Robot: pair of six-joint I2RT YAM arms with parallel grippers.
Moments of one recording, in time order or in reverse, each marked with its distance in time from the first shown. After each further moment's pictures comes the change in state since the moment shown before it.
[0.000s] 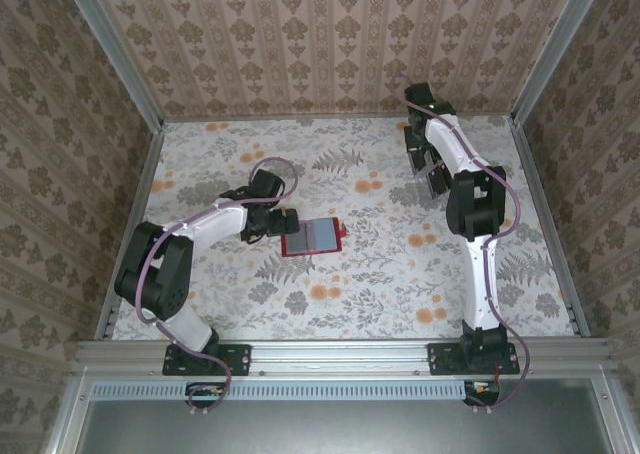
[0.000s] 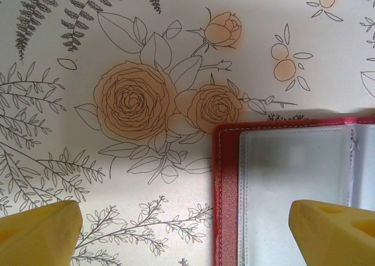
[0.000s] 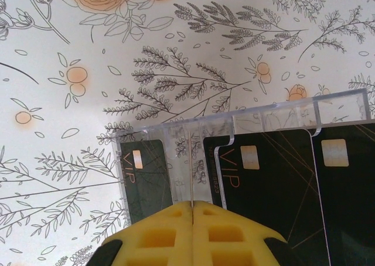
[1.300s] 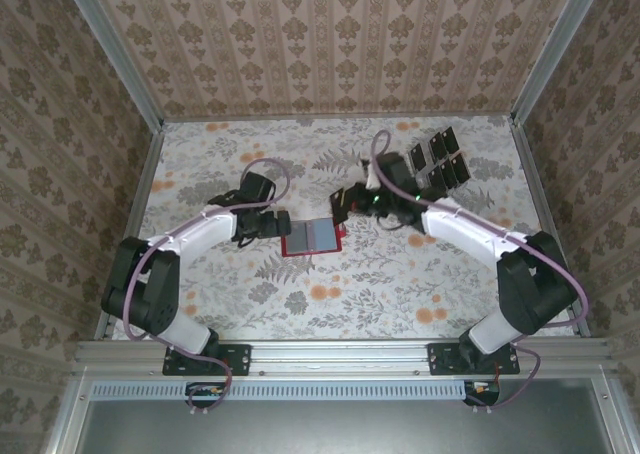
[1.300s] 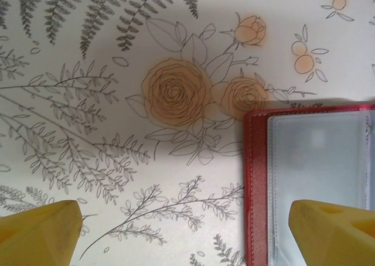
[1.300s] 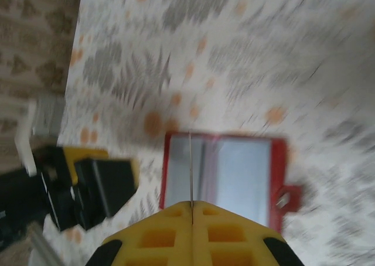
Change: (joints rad) left arm 0.027 -0.115 -0.069 -0.014 -0.036 0.058; right arm 0.435 -0.857 -1.225 0.789 -0.629 0.652
